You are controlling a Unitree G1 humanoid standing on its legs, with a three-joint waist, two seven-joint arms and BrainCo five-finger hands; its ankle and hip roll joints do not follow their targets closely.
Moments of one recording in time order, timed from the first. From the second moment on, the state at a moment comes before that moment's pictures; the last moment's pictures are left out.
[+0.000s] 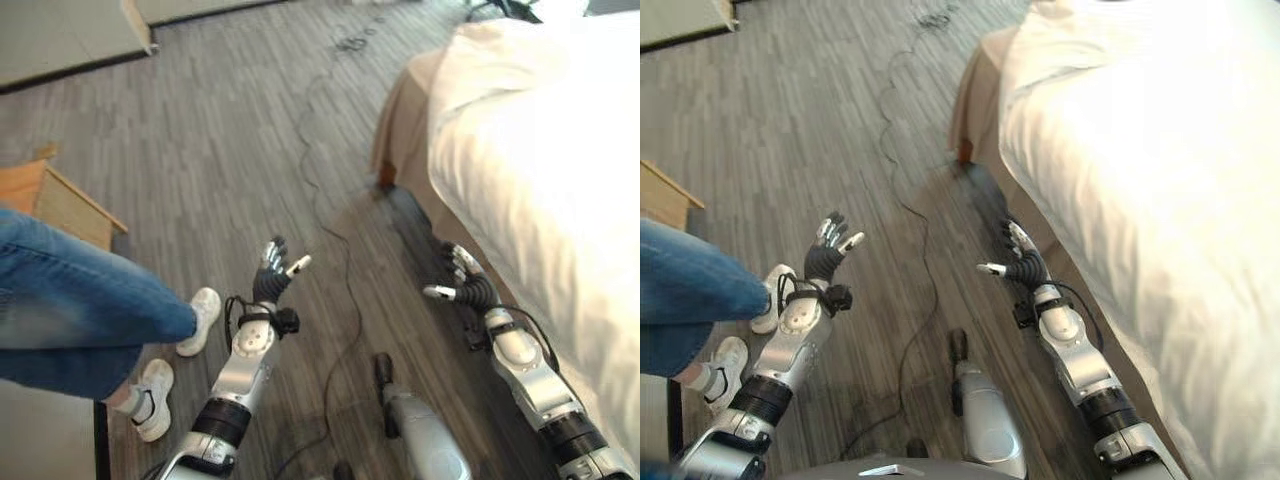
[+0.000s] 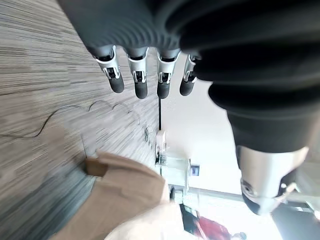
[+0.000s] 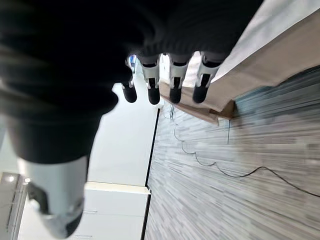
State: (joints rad) left arm -0.19 0.30 -0.20 0.29 -0.43 -0.19 0.22; right arm -0.14 -0.43 0.23 0.19 0.20 -0.13 -0.08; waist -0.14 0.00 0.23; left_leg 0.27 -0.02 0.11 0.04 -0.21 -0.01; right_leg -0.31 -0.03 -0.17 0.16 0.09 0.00
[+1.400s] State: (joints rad) left arm 0.03 0.41 -0.06 0.23 -0.48 -0.15 0.13; right arm 0.03 -0.33 0.25 0.10 0.32 -0.11 0.07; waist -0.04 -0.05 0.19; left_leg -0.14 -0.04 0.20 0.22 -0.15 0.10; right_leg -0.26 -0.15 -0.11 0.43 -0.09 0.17
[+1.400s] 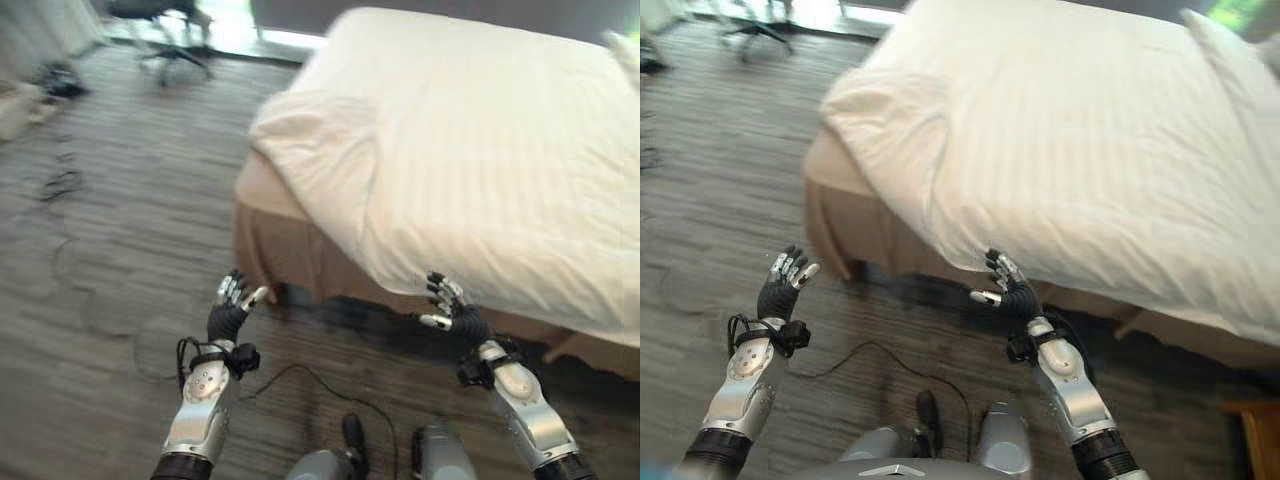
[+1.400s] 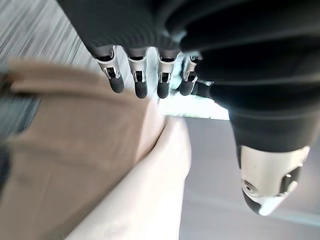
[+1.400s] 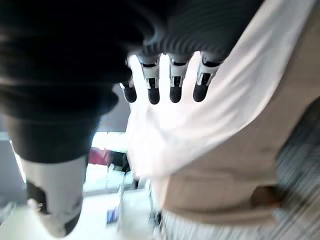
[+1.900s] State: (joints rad) left arm 0.05 0.31 -0.18 0.21 -0.51 -0.14 0.05; right arm -0.01 -0.41 0.31 0.11 0.33 -0.11 0.08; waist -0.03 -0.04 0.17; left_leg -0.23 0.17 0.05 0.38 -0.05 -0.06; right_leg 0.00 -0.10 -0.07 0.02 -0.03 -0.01
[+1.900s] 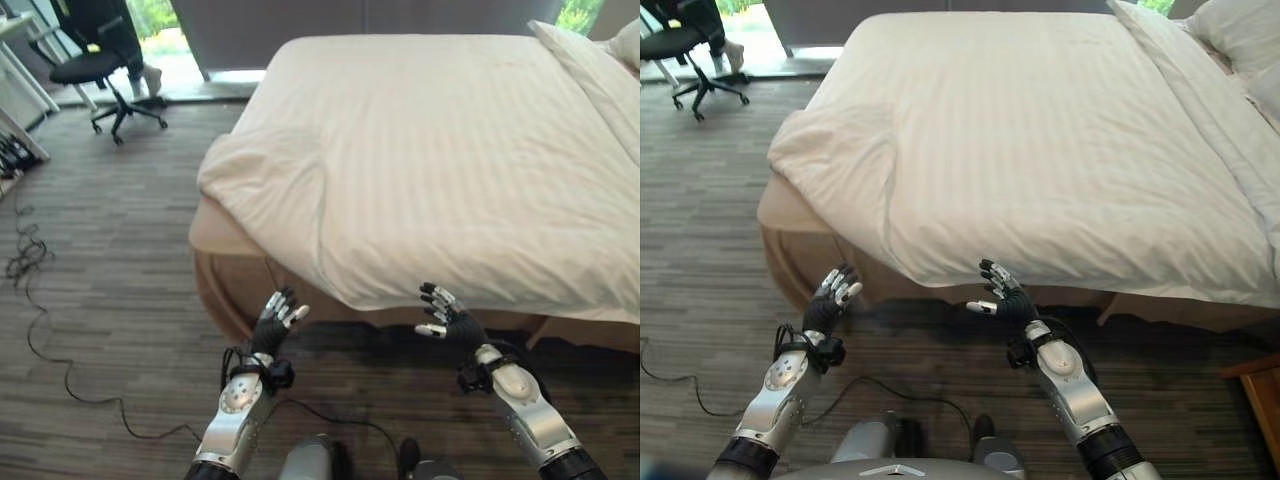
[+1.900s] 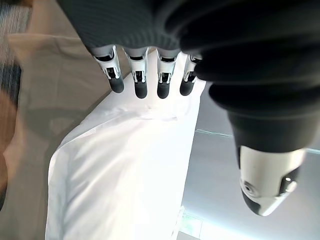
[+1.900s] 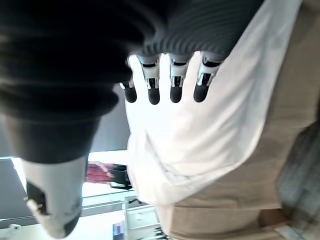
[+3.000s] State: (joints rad) left arm 0.12 0.38 -0.04 0.10 -0.50 -0.12 0.04; right arm 0.06 -0.31 0.16 0.12 0.40 -0.11 0.04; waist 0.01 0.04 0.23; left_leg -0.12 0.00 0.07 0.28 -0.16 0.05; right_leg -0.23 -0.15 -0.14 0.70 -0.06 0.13
